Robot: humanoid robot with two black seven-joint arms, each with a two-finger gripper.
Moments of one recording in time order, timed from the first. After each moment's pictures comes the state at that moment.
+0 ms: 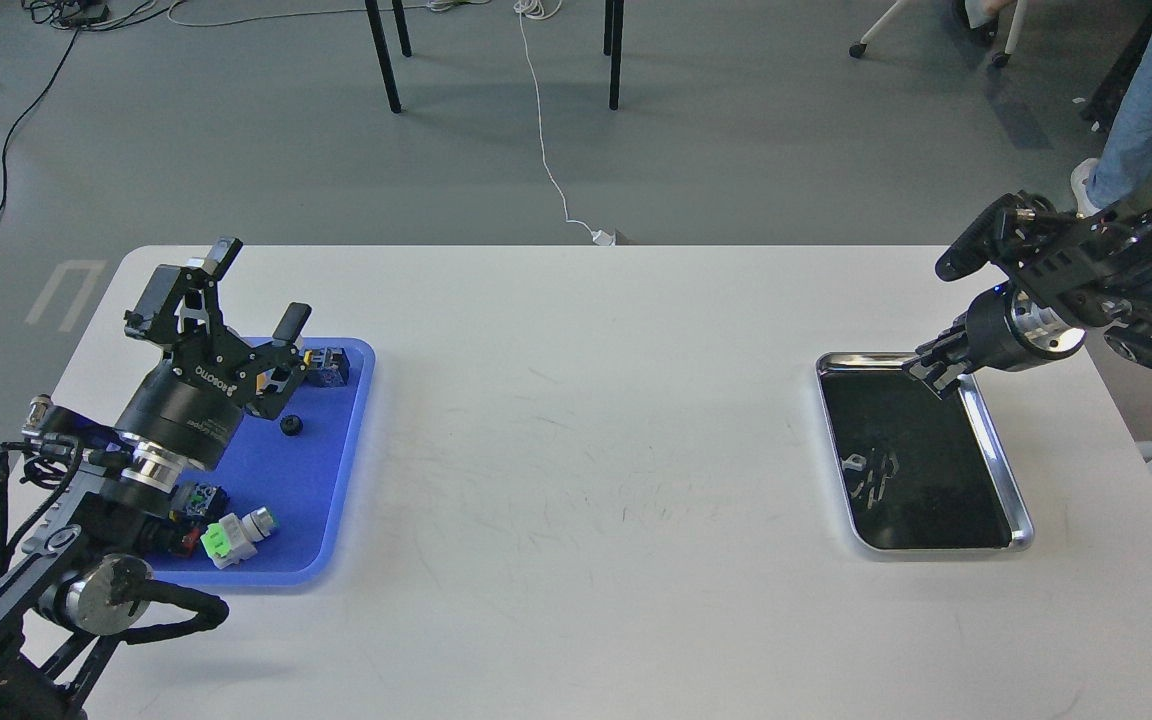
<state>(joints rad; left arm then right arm) -0.08 0.36 -1.23 -1.29 0.68 -0.33 -0.45 1.42 -0.51 -0.73 0.78 -1.53 0.28 0.49</state>
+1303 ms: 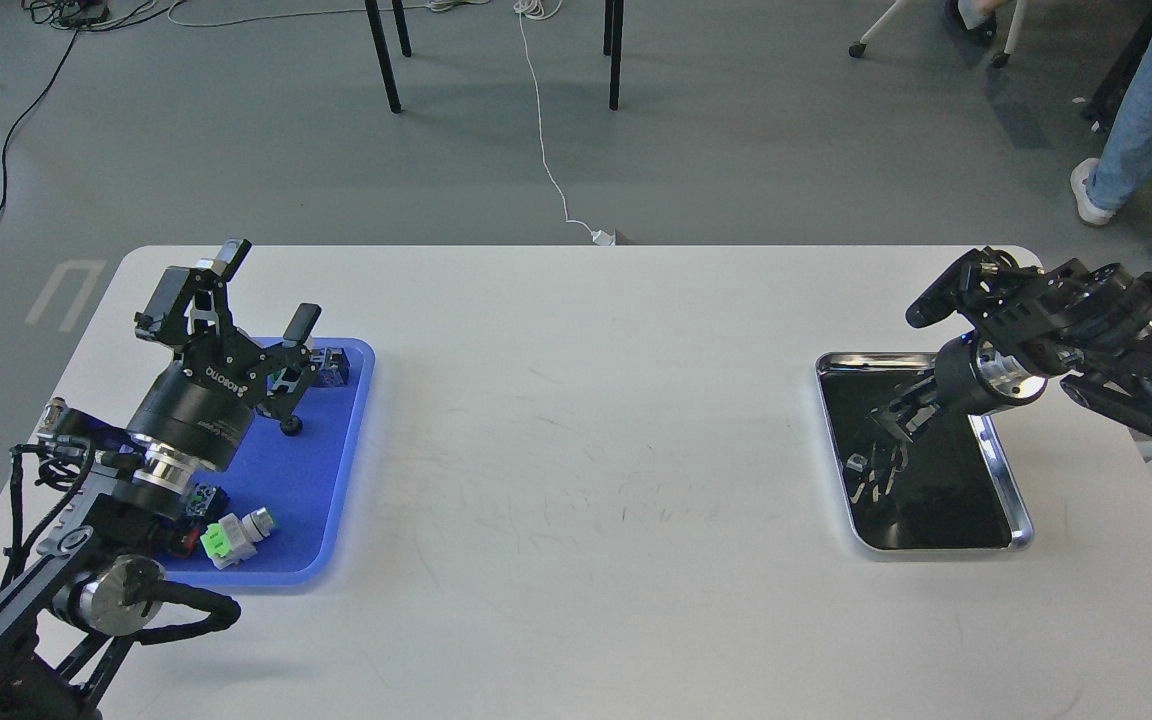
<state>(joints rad) -0.08 0.34 -1.23 -1.29 0.68 -0.33 -0.45 1.30 -0.46 -0.65 0.72 -1.51 0.27 0.49</state>
